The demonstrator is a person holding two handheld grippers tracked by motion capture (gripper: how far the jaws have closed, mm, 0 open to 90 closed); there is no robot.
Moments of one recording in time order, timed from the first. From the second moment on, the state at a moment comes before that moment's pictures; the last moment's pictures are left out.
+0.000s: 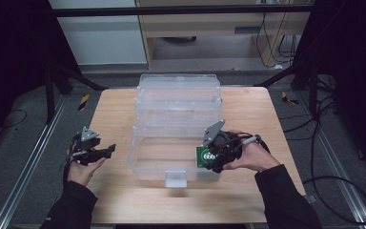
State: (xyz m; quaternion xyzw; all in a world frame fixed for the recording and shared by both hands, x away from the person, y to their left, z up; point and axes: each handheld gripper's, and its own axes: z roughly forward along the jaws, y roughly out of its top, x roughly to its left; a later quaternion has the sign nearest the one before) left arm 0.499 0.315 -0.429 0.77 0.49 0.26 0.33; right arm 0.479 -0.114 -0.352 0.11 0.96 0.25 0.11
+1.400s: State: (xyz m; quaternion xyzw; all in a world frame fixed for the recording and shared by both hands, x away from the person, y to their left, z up) left arm 0.498 0.313 -0.426 0.76 0.49 0.26 0.33; right arm 0.478 -0.054 -0.398 0.07 0.97 0.23 0.02
